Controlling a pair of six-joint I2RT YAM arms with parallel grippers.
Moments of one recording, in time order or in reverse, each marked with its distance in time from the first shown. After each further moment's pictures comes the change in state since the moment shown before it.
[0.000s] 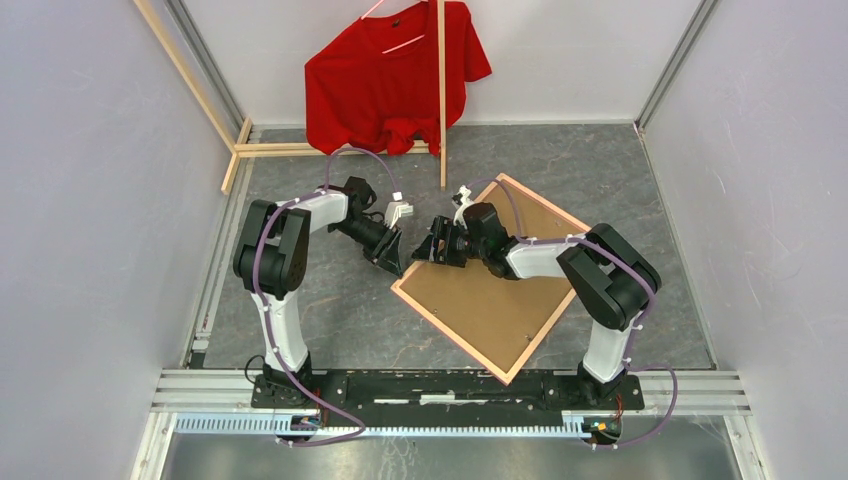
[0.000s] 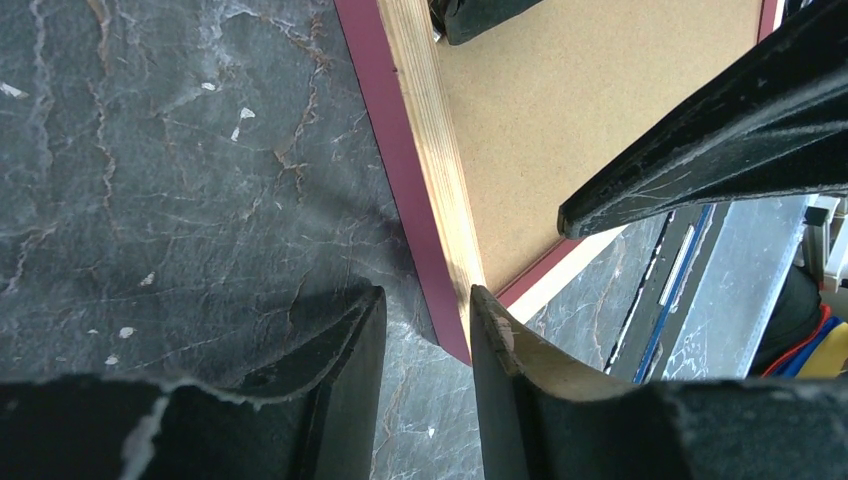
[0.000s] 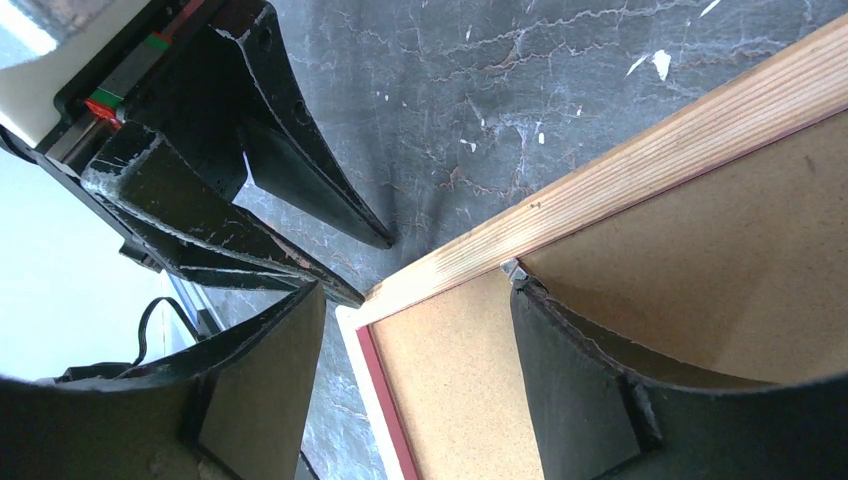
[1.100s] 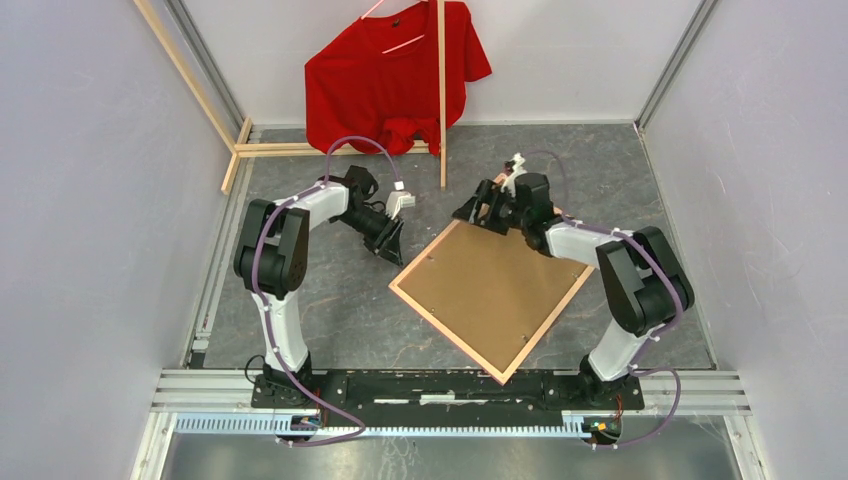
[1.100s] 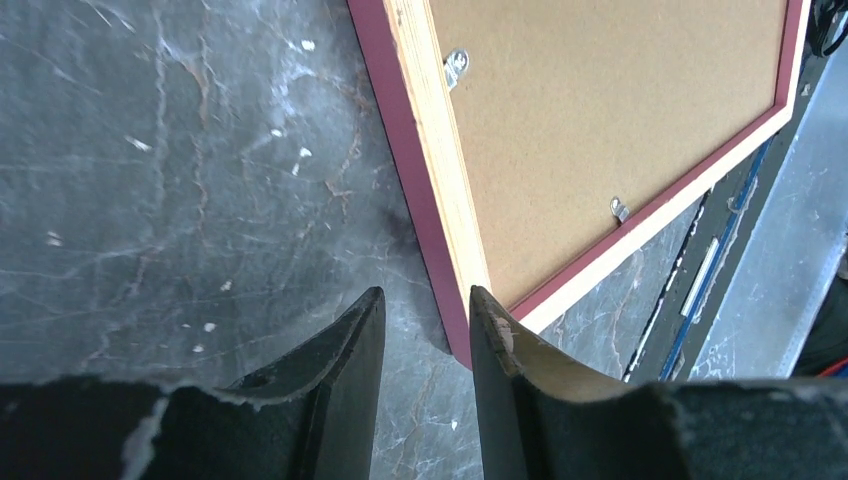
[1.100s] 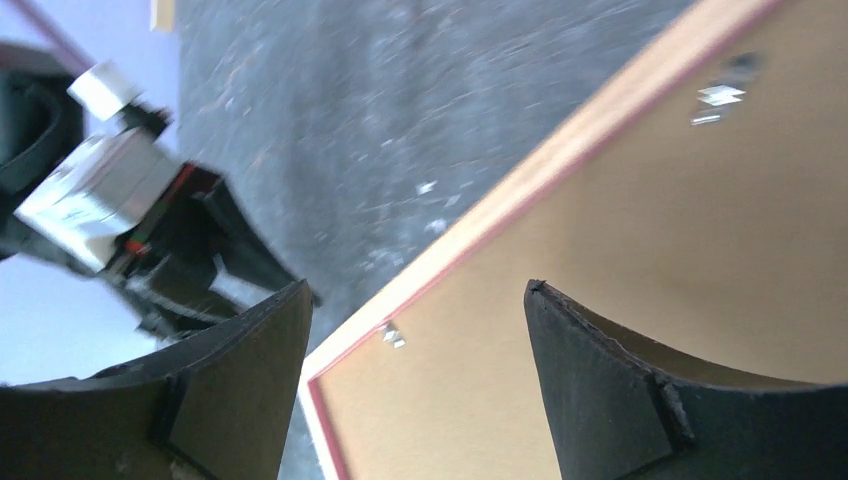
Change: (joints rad) left arm -0.005 0.000 0.072 -0.025 -0.049 0.000; right arm -0.253 -0.114 0.016 -0.073 -0.053 -0.086
